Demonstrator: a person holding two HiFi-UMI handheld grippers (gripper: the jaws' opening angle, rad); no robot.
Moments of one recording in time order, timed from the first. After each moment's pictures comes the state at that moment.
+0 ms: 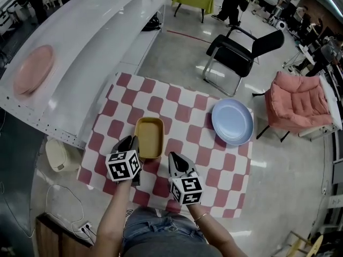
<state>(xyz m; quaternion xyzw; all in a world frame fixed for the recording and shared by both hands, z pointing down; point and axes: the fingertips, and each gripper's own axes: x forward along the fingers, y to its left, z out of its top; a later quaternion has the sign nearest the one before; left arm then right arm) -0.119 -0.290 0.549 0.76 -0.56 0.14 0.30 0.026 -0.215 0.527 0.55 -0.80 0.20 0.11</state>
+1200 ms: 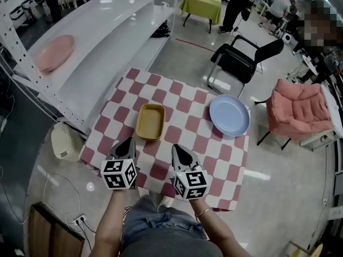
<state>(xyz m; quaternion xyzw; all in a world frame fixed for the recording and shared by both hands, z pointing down) -0.125 -0.179 0.483 0.78 -0.58 0.09 0.21 0.036 -0.151 0.476 0.53 -0.83 0.15 0.07</state>
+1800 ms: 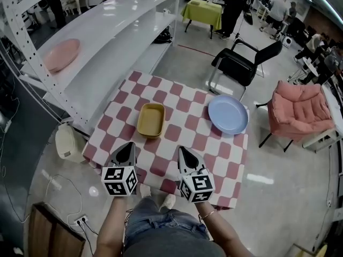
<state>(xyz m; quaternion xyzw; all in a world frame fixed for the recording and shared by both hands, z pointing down) -0.116 -0.129 0.460 0.79 -0.58 0.08 0.18 0.061 -0.113 0.455 0.54 -0.83 0.12 0.05</state>
